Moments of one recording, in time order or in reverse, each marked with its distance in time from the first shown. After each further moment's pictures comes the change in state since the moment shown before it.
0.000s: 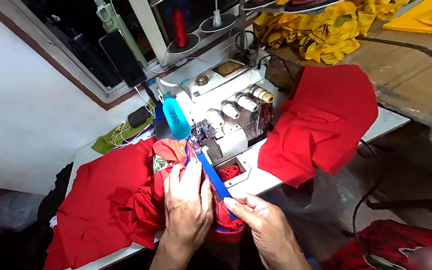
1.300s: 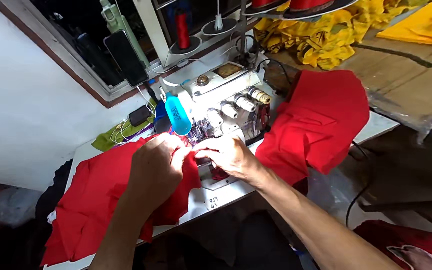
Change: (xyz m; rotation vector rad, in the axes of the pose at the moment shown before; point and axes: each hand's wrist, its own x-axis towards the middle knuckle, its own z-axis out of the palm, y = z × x) left_hand 0.075 -0.013 -0.082 0.054 -0.052 0.152; right_hand 0.118 -0.053 0.020 -0.489 -0.437 -0.961
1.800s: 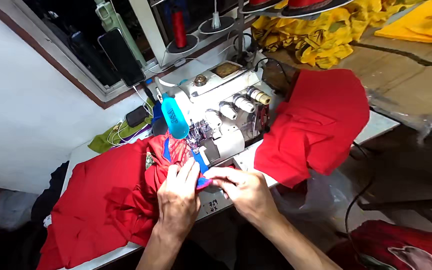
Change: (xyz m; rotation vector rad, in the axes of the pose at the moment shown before) left_hand -0.062 0.005 0.098 0.098 0.148 0.060; right_hand -0.068 -0.018 0.022 0.028 0.248 0.230
